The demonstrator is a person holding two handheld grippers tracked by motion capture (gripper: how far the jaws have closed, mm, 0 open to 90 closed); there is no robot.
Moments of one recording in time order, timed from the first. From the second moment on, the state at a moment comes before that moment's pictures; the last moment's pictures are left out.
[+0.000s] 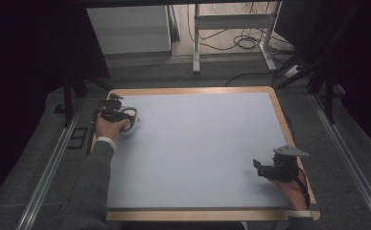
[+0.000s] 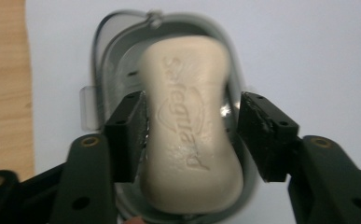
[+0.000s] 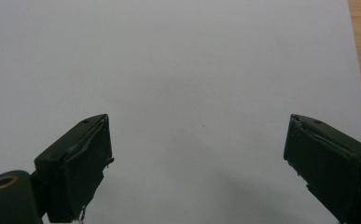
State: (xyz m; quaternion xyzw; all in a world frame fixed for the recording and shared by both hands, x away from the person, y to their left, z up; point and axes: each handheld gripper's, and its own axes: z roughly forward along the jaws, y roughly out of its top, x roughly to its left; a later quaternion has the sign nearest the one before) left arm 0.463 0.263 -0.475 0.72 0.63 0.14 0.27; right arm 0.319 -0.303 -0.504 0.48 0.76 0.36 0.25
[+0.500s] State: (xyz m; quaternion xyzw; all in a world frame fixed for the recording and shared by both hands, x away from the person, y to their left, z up) left arm 0.429 0.250 -0.455 0.74 0.57 0.15 0.31; right arm 0.318 -0.301 -0.502 0.48 0.76 0.36 0.25
